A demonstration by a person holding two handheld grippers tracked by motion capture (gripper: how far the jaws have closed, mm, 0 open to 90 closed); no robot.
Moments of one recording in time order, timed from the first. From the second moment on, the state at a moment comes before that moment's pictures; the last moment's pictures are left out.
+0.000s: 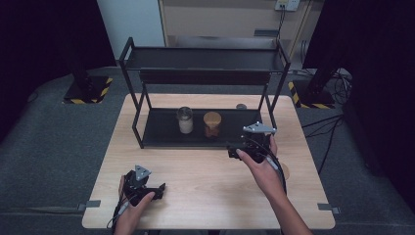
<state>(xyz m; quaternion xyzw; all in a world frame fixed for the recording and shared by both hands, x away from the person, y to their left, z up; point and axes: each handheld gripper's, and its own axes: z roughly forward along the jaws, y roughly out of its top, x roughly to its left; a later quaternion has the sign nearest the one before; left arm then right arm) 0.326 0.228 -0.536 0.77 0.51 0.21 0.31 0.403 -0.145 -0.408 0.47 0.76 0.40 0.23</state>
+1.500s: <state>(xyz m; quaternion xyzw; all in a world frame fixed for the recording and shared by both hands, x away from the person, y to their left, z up) 0.326 0.228 -0.536 0.77 0.51 0.21 0.31 0.368 -0.190 -0.412 0.47 0.76 0.38 0.23</state>
